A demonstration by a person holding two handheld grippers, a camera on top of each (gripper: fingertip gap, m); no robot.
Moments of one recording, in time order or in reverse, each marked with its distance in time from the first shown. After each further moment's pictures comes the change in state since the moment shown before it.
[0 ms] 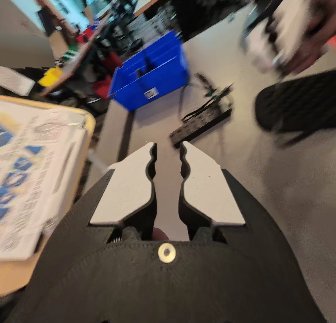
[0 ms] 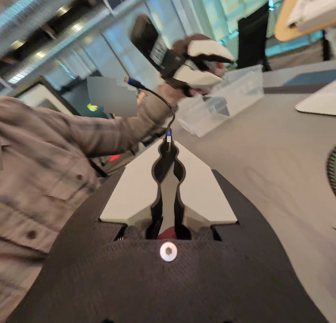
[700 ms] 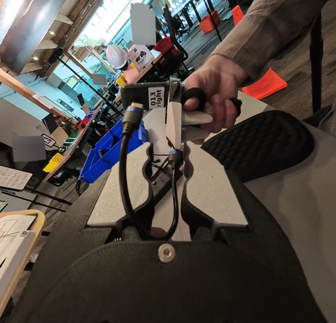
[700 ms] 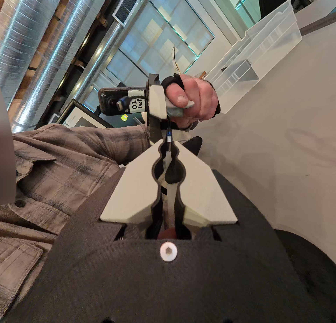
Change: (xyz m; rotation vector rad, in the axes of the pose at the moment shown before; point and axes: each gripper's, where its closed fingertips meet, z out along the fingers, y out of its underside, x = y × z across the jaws) left arm 0.139 -0.076 0.045 0.344 0.112 0.234; right arm -0.010 0.029 -0.001 -0.030 -0.110 0.313
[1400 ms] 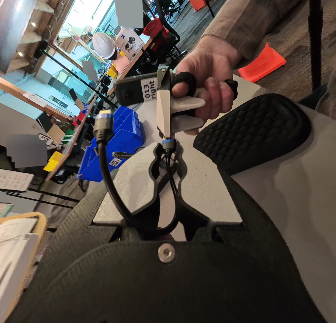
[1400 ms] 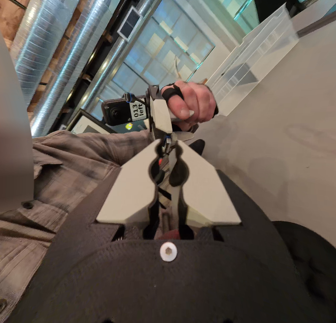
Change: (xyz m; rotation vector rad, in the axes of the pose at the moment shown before) left arm 0.011 0.007 0.004 -0.073 0.041 0.061; right arm -0.002 0.001 -0.010 0.049 -0.021 0.046
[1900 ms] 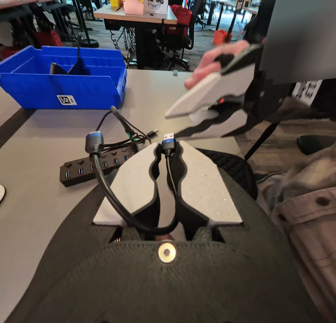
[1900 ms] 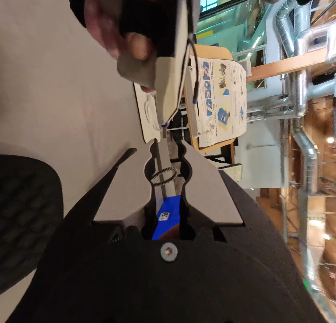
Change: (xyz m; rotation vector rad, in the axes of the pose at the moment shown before) left arm -0.036 0.022 0.014 -0.039 0.042 -0.819; right arm 0.025 -0.049 -0.024 -0.587 1.078 -1.951
